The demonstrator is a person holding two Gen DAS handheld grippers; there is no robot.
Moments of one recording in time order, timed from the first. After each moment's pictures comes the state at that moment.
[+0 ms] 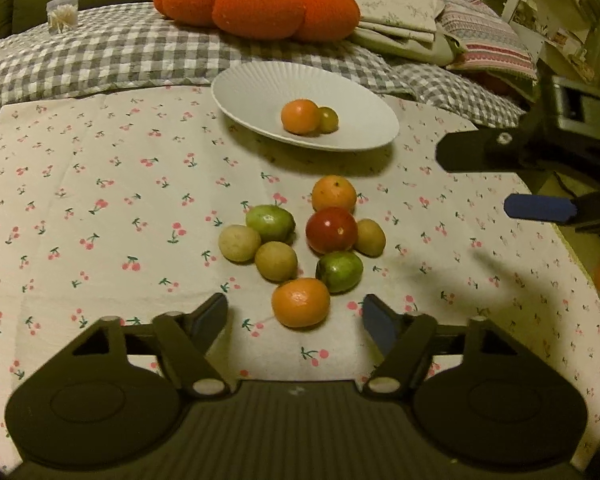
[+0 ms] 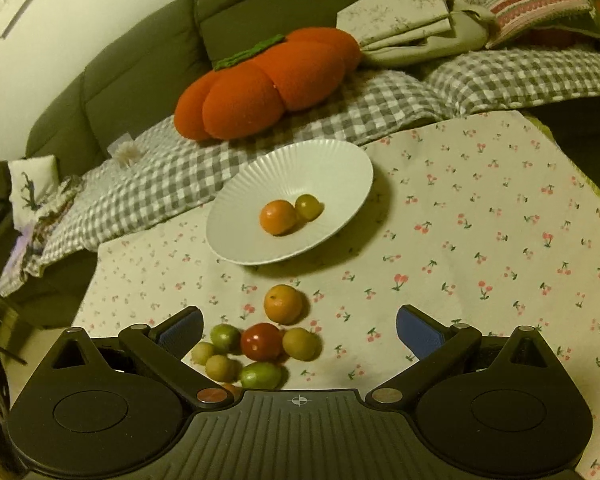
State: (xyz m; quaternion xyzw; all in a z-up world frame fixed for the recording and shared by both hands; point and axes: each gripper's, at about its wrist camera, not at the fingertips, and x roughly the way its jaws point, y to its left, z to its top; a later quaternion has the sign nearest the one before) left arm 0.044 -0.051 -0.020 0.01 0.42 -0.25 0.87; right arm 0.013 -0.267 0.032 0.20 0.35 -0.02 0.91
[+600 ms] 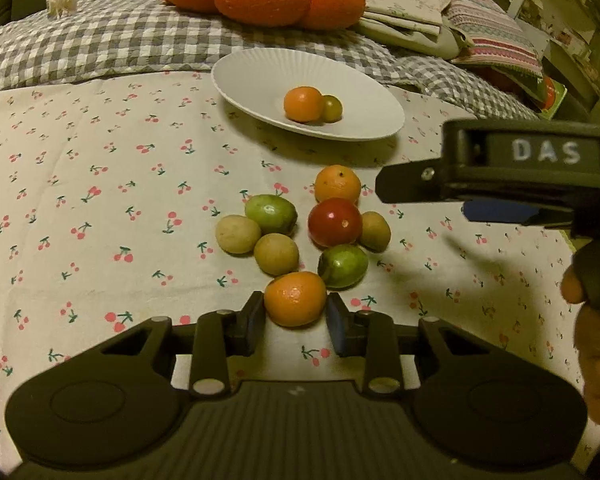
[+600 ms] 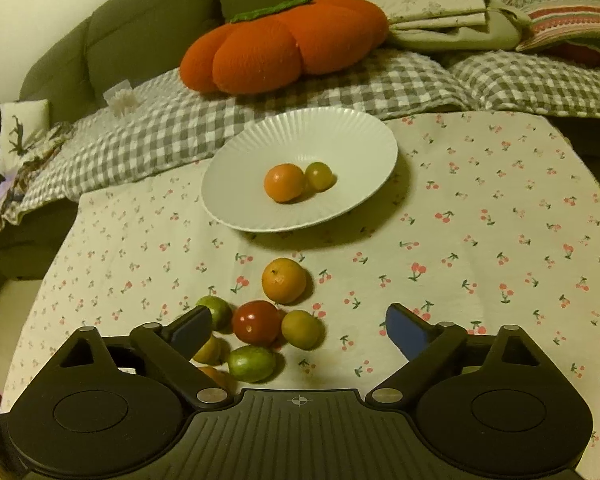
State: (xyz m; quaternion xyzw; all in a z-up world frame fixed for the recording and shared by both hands) left arm 0.051 -0.050 -0.024 0.00 0.44 -0.24 0.87; right arm 0.040 -0.240 0.013 0.14 0.39 -0.02 0.91
